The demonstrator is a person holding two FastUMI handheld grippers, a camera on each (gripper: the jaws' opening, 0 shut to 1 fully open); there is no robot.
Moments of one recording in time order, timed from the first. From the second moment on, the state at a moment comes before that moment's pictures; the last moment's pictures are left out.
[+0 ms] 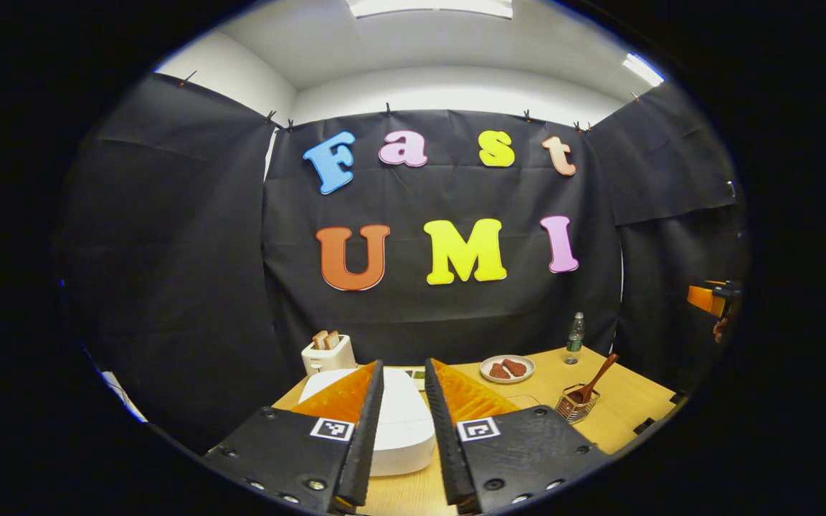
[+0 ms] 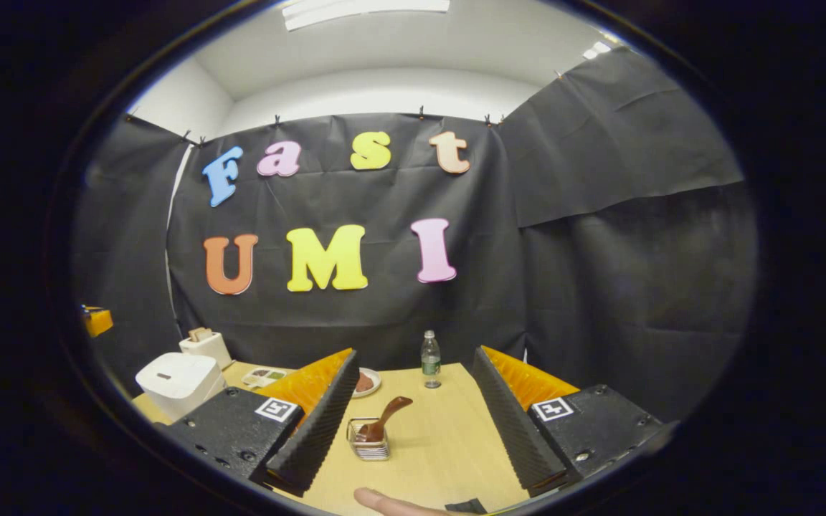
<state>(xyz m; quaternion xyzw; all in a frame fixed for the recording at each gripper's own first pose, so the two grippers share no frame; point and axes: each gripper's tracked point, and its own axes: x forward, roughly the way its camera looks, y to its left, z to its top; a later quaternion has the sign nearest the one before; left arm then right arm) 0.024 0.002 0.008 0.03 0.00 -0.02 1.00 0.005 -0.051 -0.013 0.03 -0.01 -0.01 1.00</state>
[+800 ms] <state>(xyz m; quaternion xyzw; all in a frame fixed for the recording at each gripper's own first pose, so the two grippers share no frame) 0.114 0.053 -0.090 0.06 0.14 0.06 0.99 0.032 -0.079 -0.071 0.02 0.03 -0.01 1.00</state>
